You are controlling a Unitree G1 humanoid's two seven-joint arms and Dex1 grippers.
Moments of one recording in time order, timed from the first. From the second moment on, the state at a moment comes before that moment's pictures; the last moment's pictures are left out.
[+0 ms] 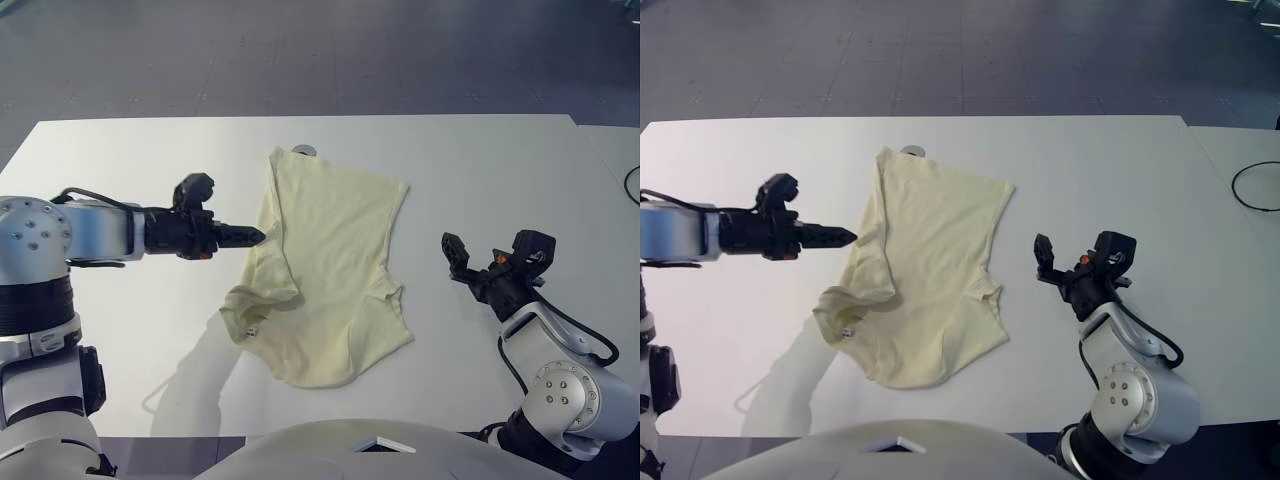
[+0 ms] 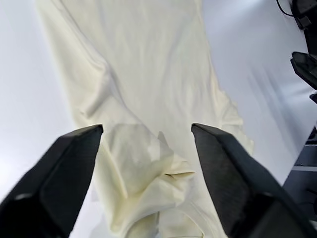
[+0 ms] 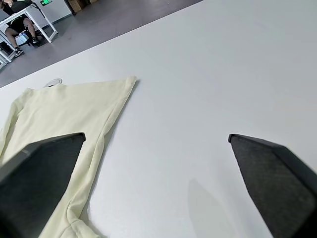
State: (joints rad) left arm -0.49 0.76 0.18 -0.10 -1.26 1.60 -0.14; right arm 0.04 0.08 -0.46 -0.90 0.38 1.30 0.06
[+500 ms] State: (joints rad) left arm -0.25 0.77 0.18 -0.30 -1.20 1.60 -0.29; right arm 0.04 0.08 -0.45 -0.89 0.41 1.30 0.04
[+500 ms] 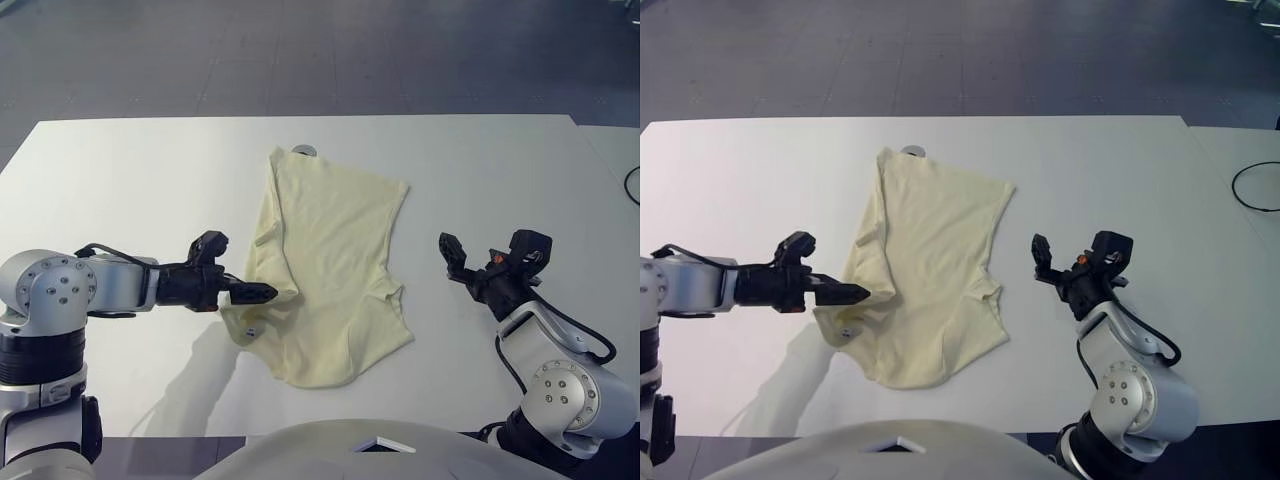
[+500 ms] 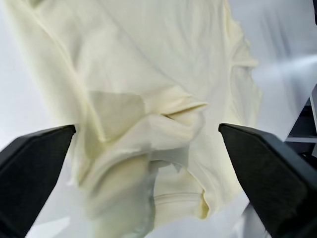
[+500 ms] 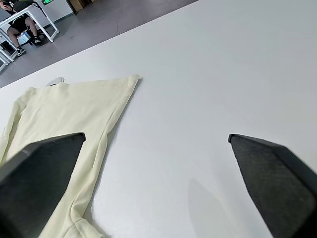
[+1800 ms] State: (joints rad) left arm -0.18 0.55 0.32 -0.01 -1.51 1.59 0.18; right arm 0.04 0.07 -0.39 -0.88 0.42 1.27 0.01
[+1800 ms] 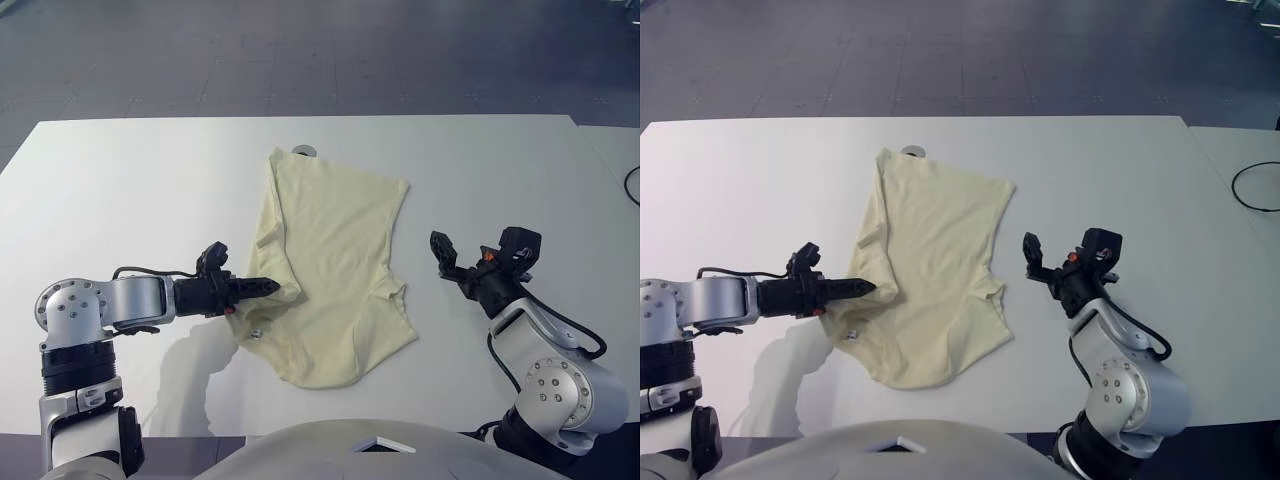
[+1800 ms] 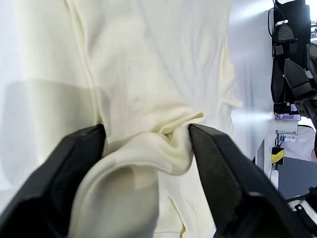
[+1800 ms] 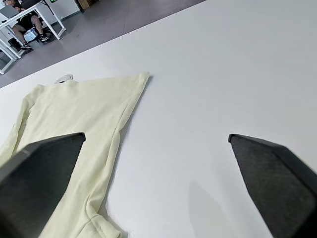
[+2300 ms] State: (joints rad) left arm -0.12 0.68 0.13 -0.03 -1.97 1.26 0.54; right arm 0.07 0.07 -0.36 -0.88 0.42 1.25 0.00
